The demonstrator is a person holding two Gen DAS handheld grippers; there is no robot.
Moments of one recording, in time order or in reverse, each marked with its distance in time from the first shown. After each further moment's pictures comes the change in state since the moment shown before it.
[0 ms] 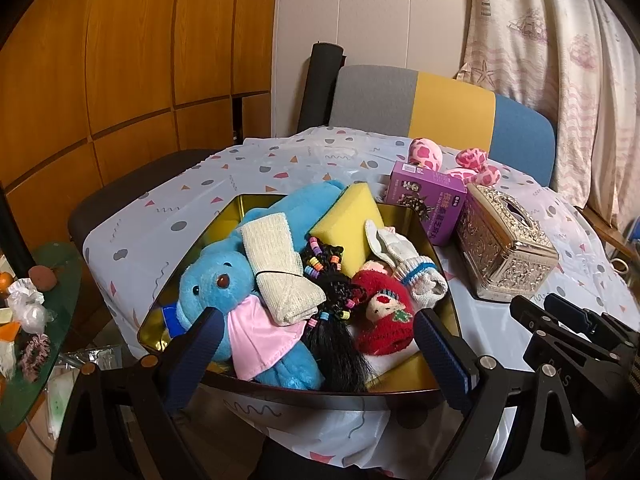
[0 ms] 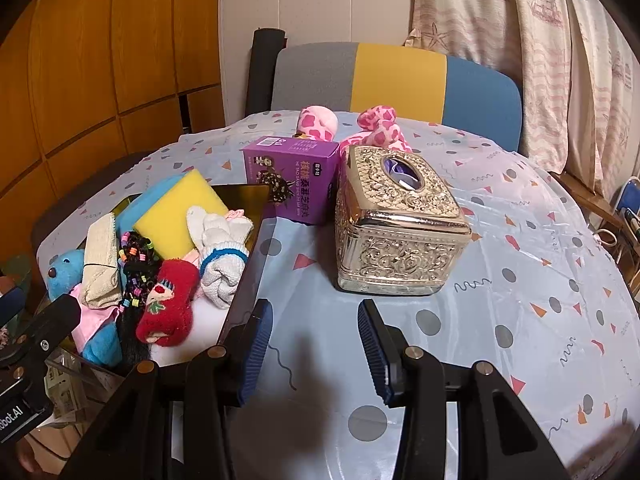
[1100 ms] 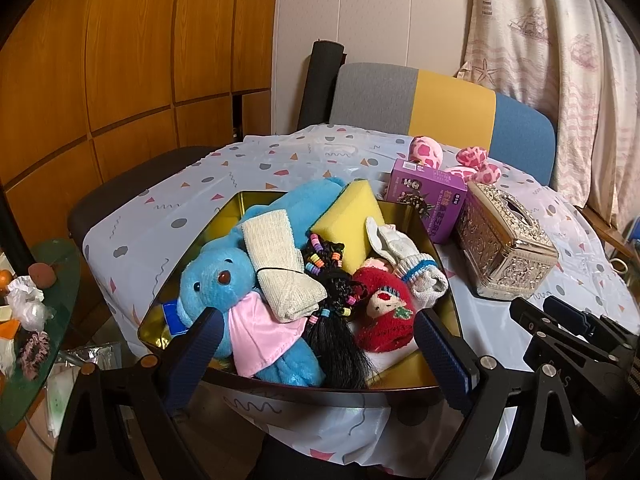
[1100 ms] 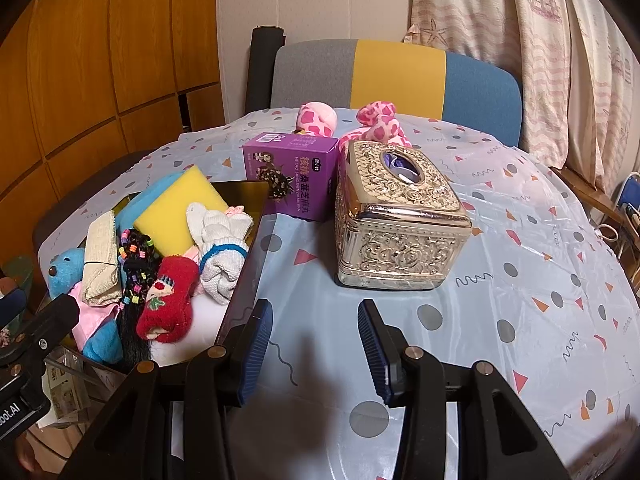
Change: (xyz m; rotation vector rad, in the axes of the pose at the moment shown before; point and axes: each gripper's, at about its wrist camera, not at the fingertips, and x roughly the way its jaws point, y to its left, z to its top) left arm 0.000 0.001 -0.002 -0.004 0.009 -0.001; right arm 0.001 -0.001 -0.003 0.011 0.010 0.004
